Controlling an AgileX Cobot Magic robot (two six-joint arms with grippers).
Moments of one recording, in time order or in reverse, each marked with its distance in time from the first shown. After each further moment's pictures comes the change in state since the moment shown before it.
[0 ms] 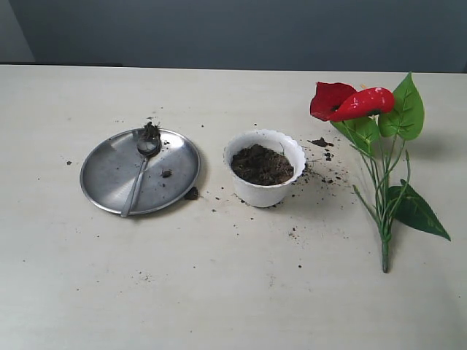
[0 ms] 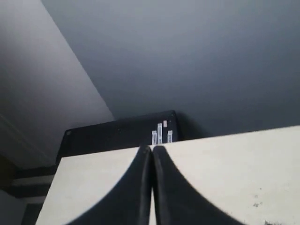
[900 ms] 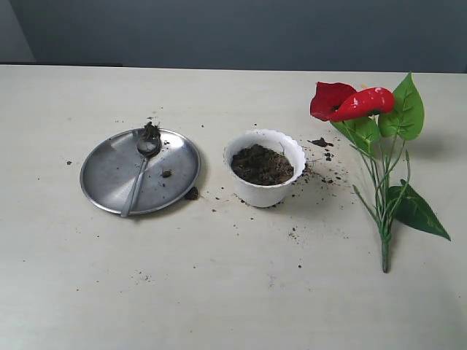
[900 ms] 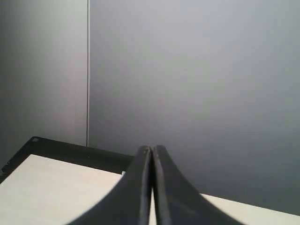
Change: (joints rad) left arm 0.448 -0.412 0.623 -0.515 -0.633 0.094; right arm 0.000 0.000 0.000 0.000 0.000 0.000
